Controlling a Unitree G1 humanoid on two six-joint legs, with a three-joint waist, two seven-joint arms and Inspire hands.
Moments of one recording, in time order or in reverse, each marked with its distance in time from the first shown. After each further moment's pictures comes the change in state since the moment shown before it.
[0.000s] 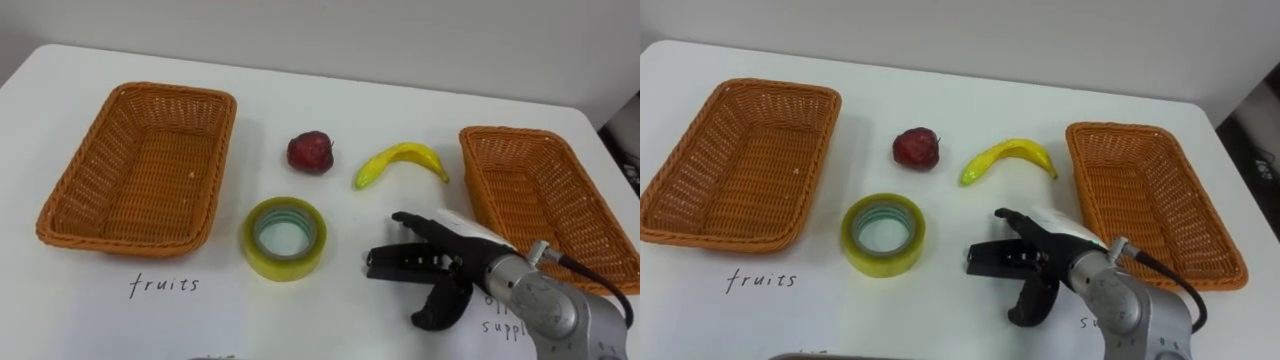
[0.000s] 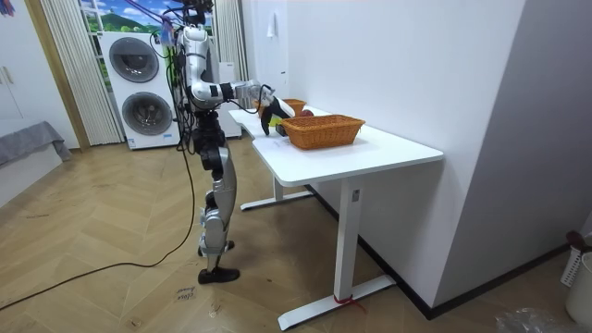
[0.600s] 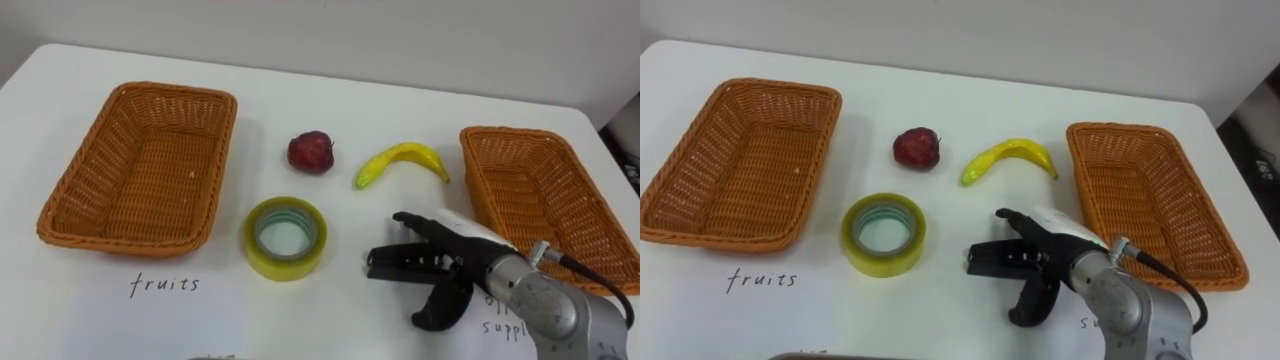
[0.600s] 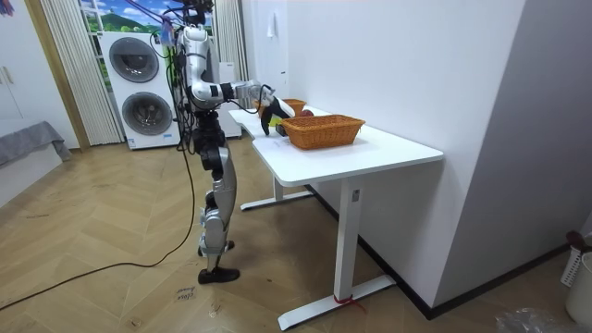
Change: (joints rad) left arm -0.003 0.000 0.000 0.000 0.006 0.000 -0.016; right arm 0.000 0.001 0.002 0.000 0.000 0.001 0.001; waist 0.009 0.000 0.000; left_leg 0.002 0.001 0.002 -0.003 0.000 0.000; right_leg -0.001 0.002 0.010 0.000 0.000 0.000
